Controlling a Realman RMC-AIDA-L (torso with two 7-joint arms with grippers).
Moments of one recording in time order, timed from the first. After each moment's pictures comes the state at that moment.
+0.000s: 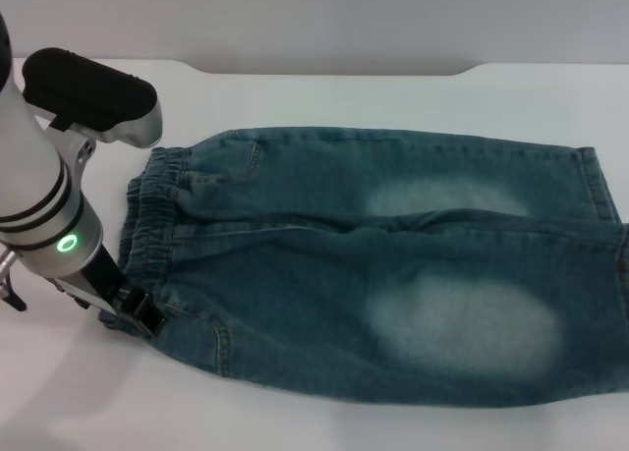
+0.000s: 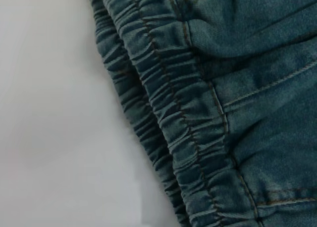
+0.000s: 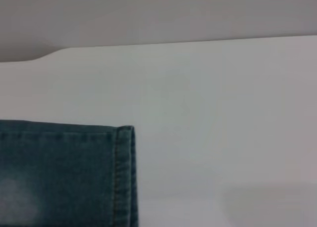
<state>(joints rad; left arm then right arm) -0.58 -2.06 -1.54 -1.39 2.85 -1.67 0.07 0.05 2.08 1.96 1.77 -2.72 1.26 -0.25</state>
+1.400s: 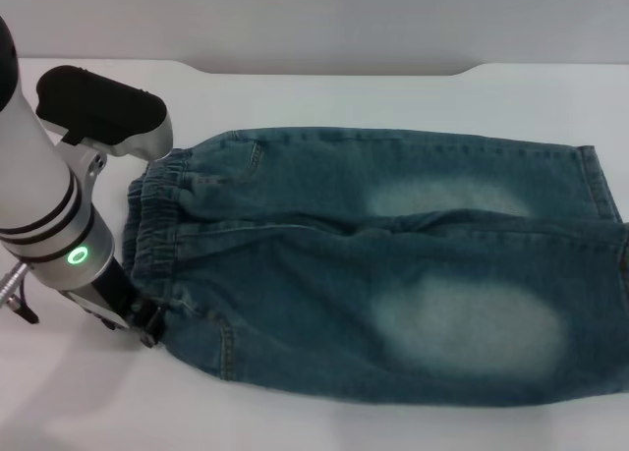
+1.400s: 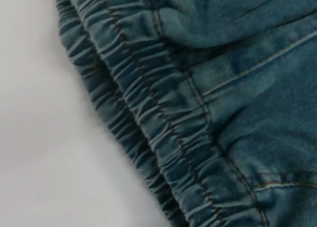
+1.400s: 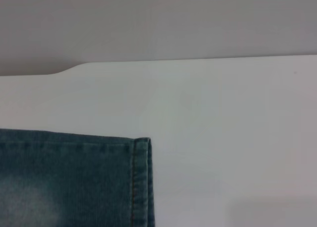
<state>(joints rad) -0.58 -2.06 -1.52 -1.36 2.80 -1.64 0.08 0.04 2.08 1.95 1.82 -2.69 1.27 -0.26</state>
